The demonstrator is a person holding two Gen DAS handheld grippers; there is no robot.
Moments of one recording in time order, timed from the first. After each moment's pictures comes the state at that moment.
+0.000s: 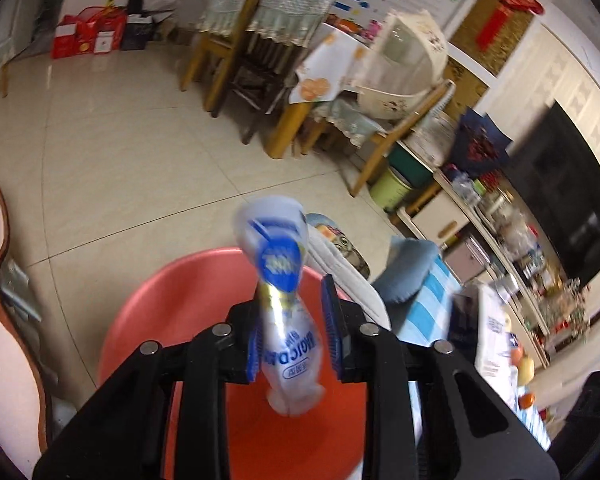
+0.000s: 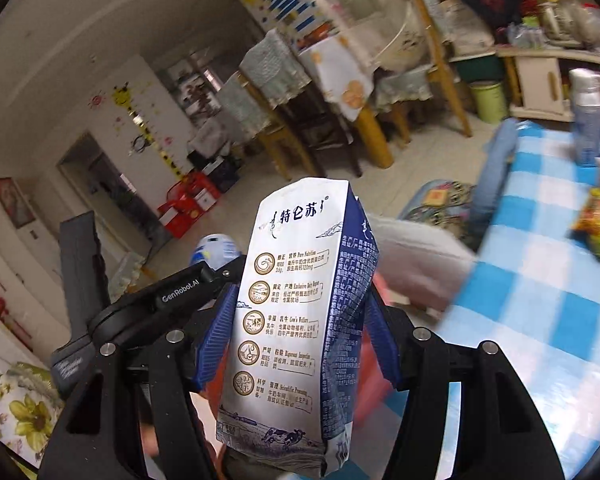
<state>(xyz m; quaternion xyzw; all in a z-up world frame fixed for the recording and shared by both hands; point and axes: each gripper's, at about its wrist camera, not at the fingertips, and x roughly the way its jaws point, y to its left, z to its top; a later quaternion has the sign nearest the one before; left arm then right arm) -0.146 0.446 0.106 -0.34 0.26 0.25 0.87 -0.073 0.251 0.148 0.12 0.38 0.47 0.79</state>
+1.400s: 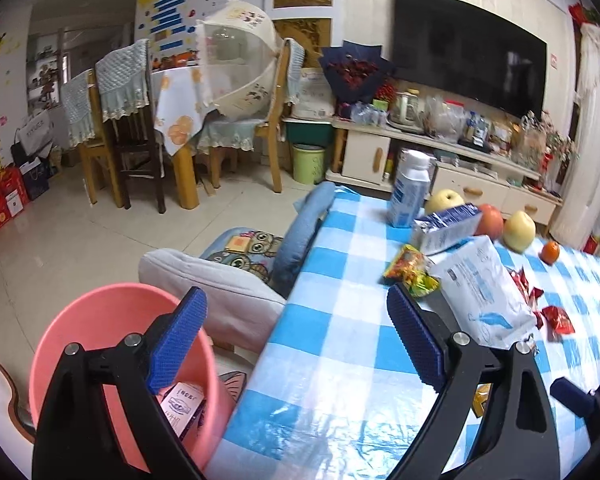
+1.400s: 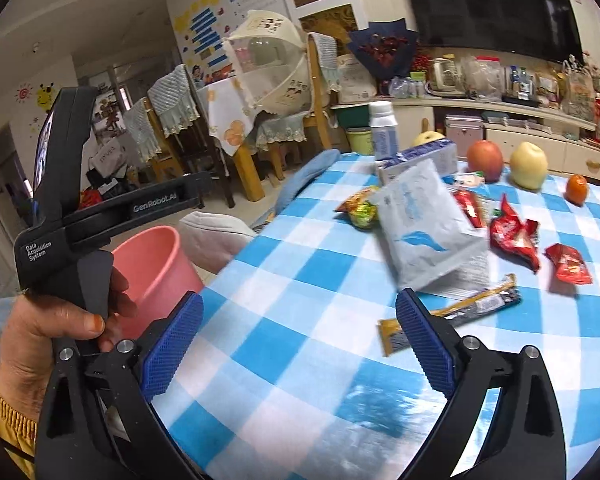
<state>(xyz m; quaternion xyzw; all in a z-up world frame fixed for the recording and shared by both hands) -0.074 0.253 0.118 -0.05 0.28 0.11 0.95 -0.131 0.042 0.115 0.05 0.32 0.27 0.91</state>
